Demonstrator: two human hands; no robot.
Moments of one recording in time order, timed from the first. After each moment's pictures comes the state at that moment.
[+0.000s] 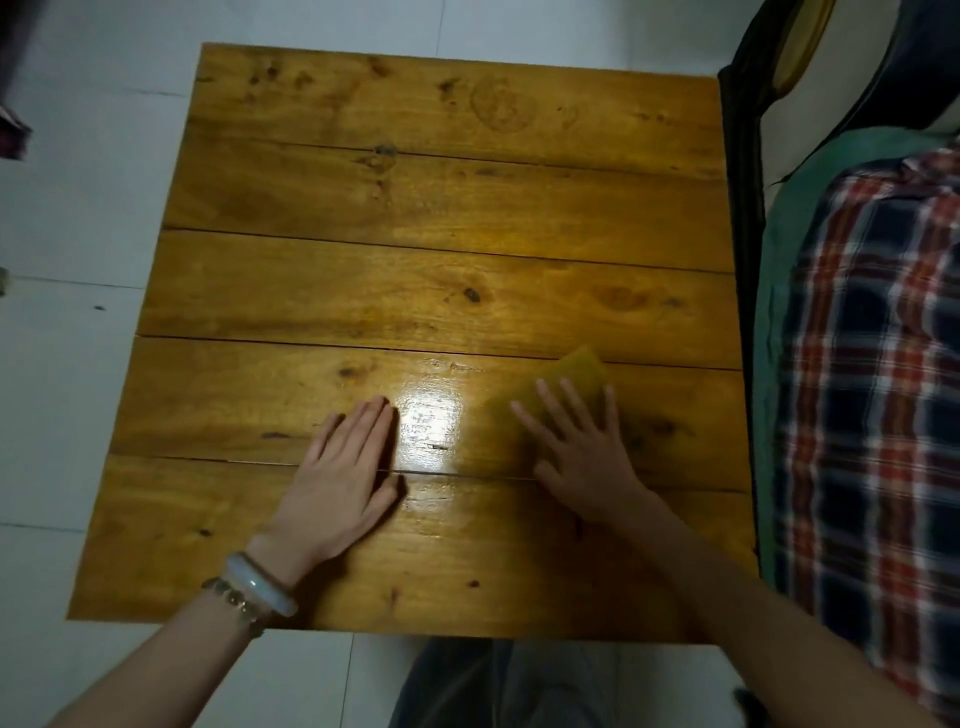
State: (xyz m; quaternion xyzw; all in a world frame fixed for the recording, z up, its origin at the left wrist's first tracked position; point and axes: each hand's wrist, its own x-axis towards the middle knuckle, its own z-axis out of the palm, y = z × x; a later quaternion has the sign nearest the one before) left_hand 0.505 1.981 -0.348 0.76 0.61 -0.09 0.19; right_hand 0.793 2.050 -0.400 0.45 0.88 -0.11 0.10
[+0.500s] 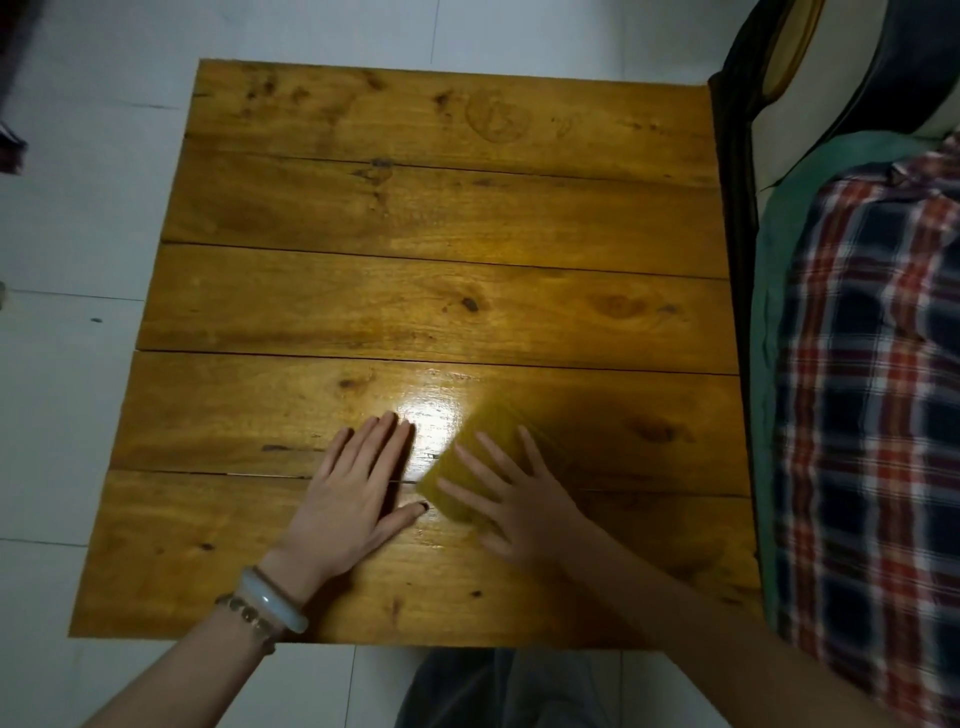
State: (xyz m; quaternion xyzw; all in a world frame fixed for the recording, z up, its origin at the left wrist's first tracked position) left_hand 0.511 1.979 -0.354 0.77 0.60 -0.13 0.19; right_hand 0.746 2.016 -0.402 0.27 0.95 -0.10 0.14
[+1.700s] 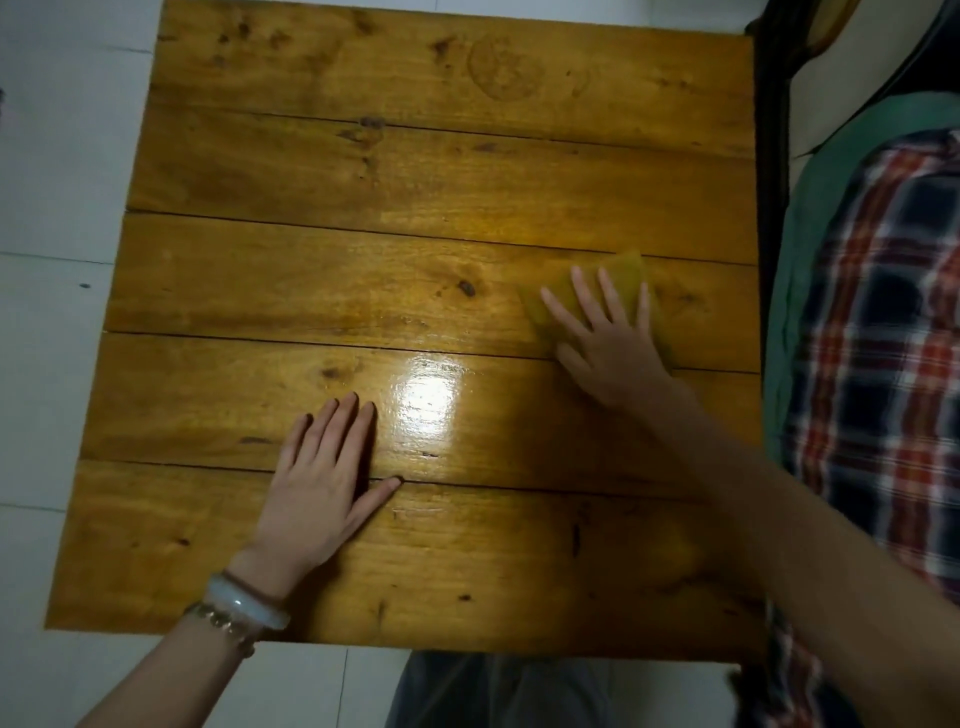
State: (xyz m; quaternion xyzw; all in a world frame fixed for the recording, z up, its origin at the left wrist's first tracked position) left_hand 0.509 1.988 -0.357 0.71 0.66 -0.14 0.18; right_hand 0.800 2.168 -0.402 0.51 0.85 -0.12 0.12
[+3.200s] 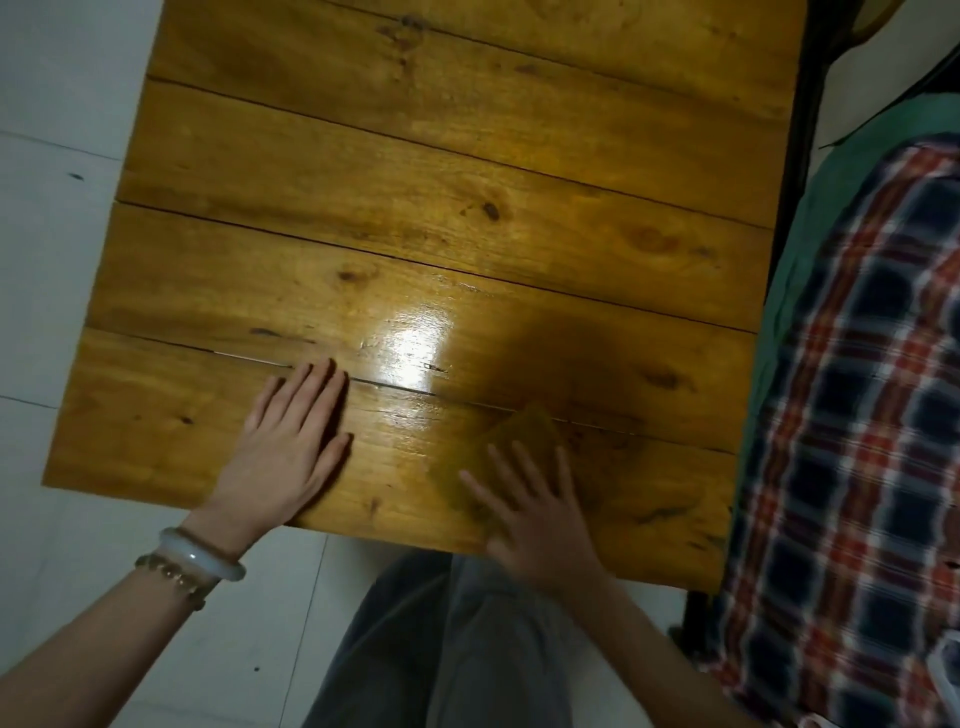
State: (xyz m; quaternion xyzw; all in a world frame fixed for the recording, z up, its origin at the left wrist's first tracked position) left_hand 0.489 1.913 -0.361 0.70 0.68 -0.10 0.20; right_hand 0.789 1.923 -0.393 0.38 0.91 -0.16 0.12
